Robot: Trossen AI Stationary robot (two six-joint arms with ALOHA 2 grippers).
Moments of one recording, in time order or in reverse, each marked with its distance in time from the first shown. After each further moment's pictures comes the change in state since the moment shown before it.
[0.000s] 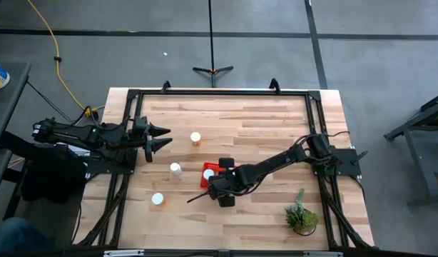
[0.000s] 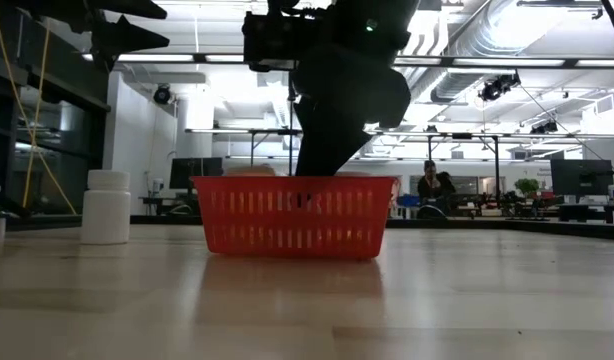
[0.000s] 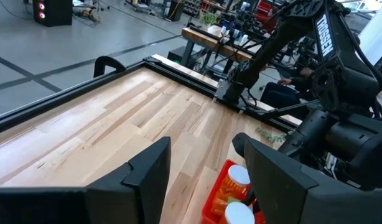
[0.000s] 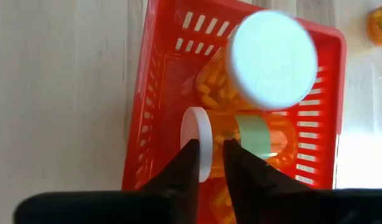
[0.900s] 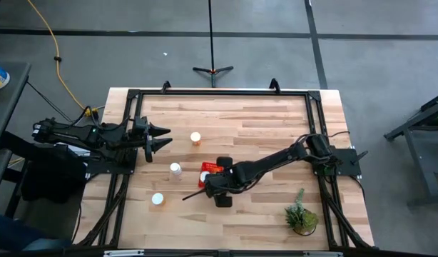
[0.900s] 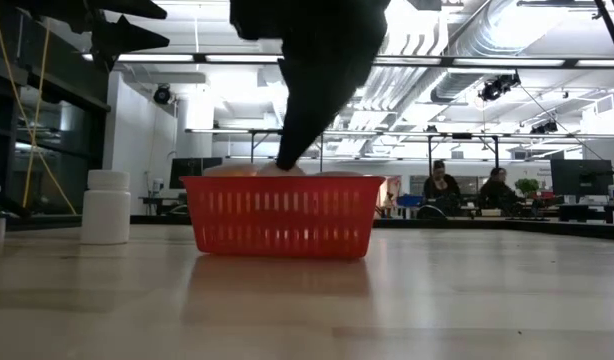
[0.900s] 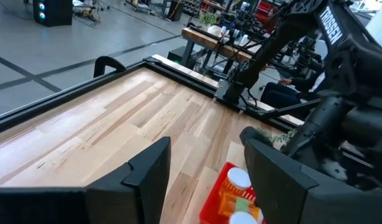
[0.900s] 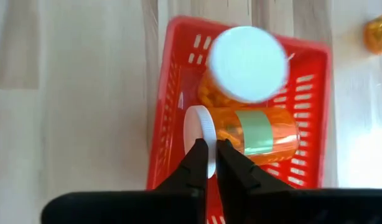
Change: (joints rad) left arm 0.000 0.000 0.000 0.000 0.000 0.000; right arm -0.007 0.002 0.133 -0.110 -0.062 0.039
